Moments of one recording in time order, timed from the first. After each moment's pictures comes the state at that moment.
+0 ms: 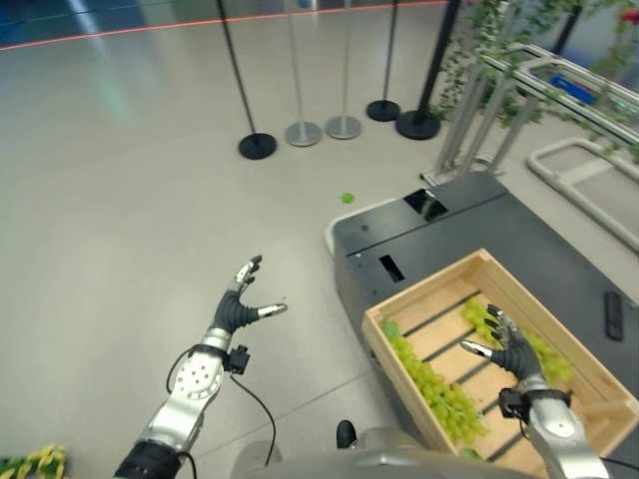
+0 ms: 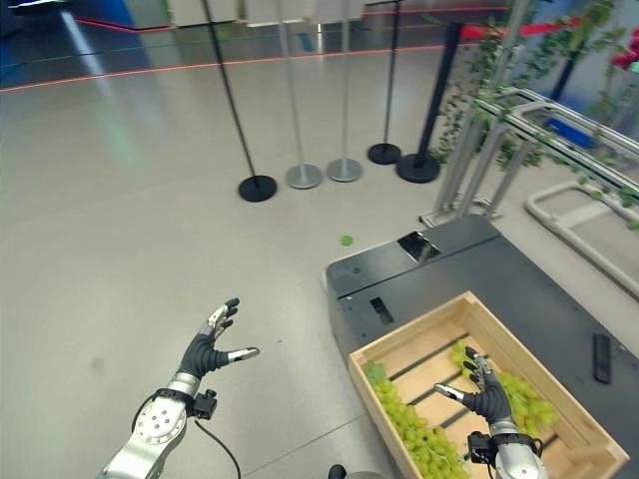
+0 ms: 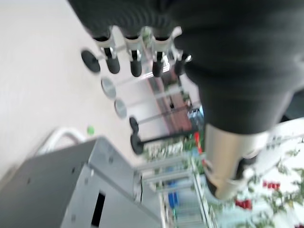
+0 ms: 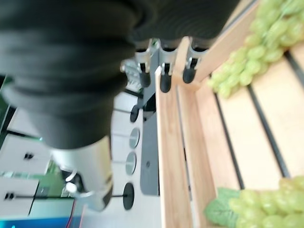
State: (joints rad) left arm 0.07 0.45 -0.29 0.26 -0.11 -0.35 0.11; right arm 0.23 -0.45 0.07 0.42 0.25 -0.30 -0.07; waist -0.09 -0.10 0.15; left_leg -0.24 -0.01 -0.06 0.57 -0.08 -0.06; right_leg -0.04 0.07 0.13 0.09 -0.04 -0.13
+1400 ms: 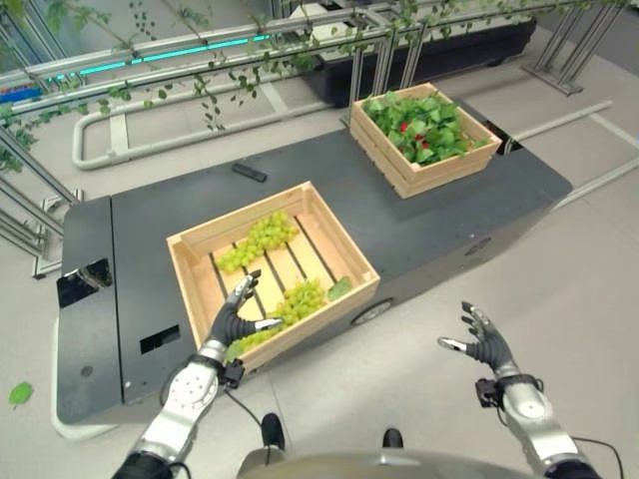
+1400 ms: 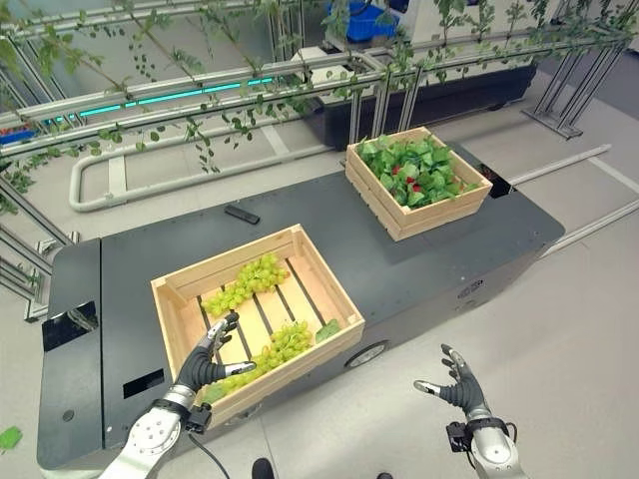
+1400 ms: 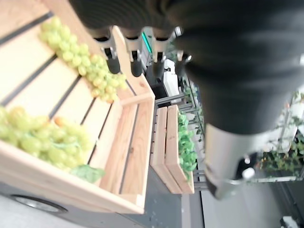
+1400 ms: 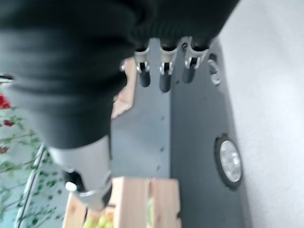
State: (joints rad) left arm 0.12 0.45 -0.27 0.31 -0.15 -0.33 0.09; right arm 0.11 -0.44 0.13 0.55 0.15 -0.27 -0.08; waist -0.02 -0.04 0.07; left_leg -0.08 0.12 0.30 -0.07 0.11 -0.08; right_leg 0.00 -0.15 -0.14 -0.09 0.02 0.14
